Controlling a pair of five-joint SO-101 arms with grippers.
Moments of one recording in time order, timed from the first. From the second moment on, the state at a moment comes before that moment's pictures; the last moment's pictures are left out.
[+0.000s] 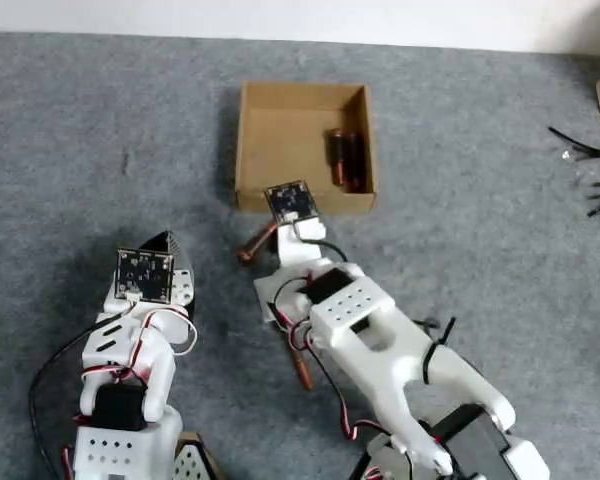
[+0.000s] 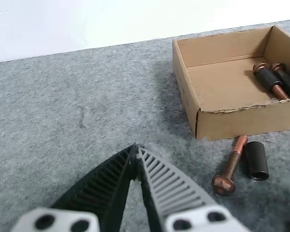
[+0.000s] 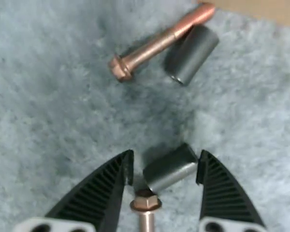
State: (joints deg) left arm -1.7 -103.8 95.8 37.1 -1.7; right arm -42.0 -15.3 46.6 38.5 -14.5
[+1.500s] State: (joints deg) left arm -1.7 -103.8 95.8 37.1 -1.7; right arm -30.9 -8.1 44.7 41.1 -13.9
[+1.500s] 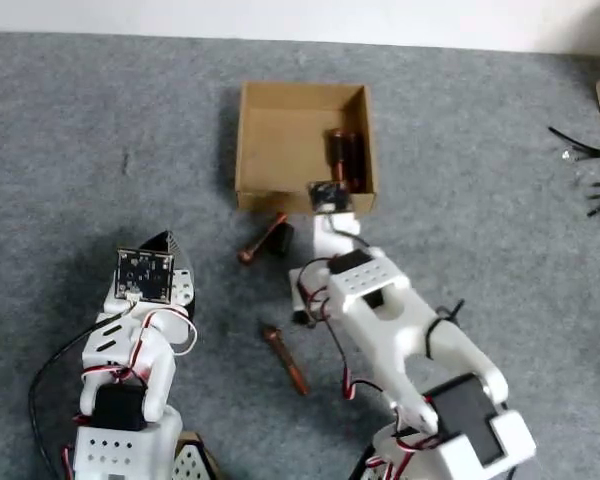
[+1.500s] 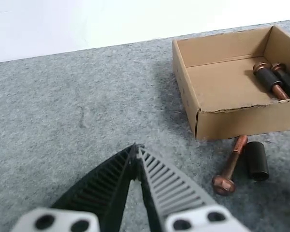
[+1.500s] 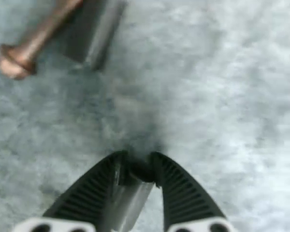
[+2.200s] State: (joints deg) left arm -1.7 -103.8 95.8 37.1 -1.7; right arm -12.5 2.6 27.1 50.6 -9.2
